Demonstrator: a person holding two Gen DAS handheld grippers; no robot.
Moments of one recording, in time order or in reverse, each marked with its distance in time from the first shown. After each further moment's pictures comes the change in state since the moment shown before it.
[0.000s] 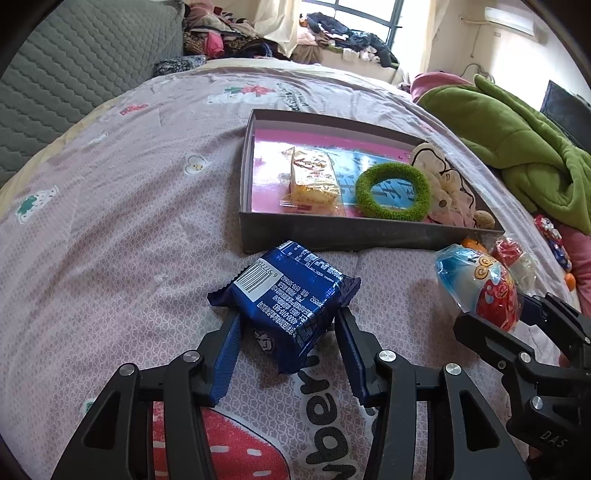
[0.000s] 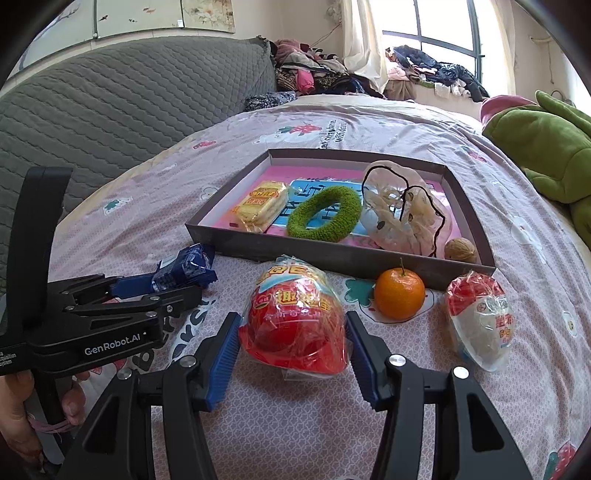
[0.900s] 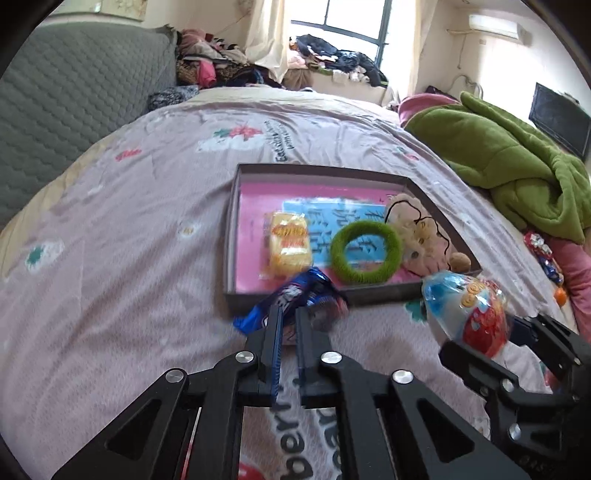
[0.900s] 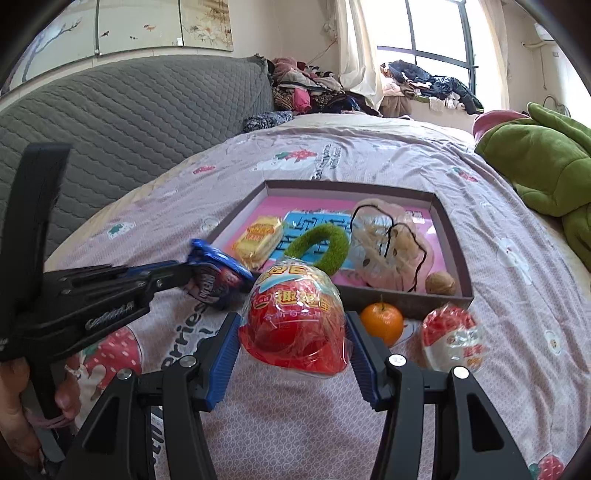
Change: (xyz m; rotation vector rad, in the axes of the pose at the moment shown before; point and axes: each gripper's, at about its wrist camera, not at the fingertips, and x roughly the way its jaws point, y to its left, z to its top) left arm -0.027 -0.020 0.041 0.052 -0.088 0.010; right arm -0.028 -0.005 0.019 0.007 -0.075 -0.004
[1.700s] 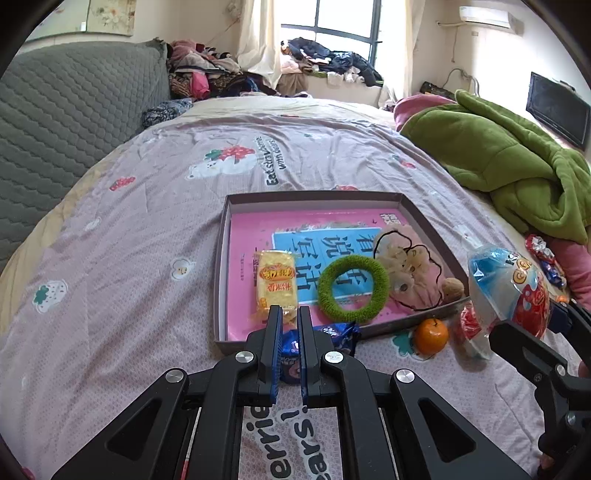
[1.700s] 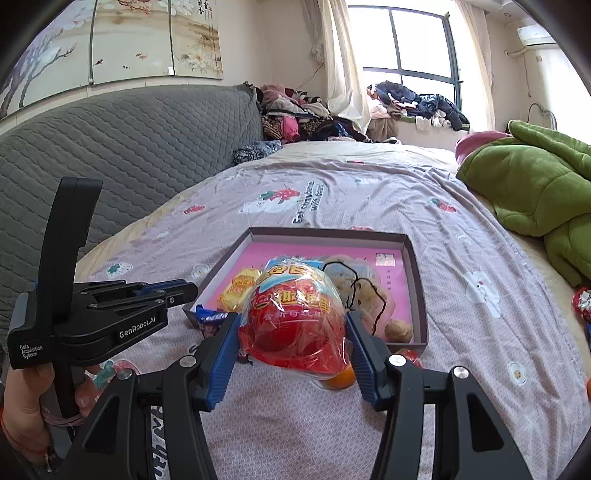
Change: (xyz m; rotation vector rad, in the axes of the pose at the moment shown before) left arm -0.013 -0.020 0.033 0.040 -0.021 0.020; right arm -0.038 -0.024 0.035 0.029 -0.098 -0.028
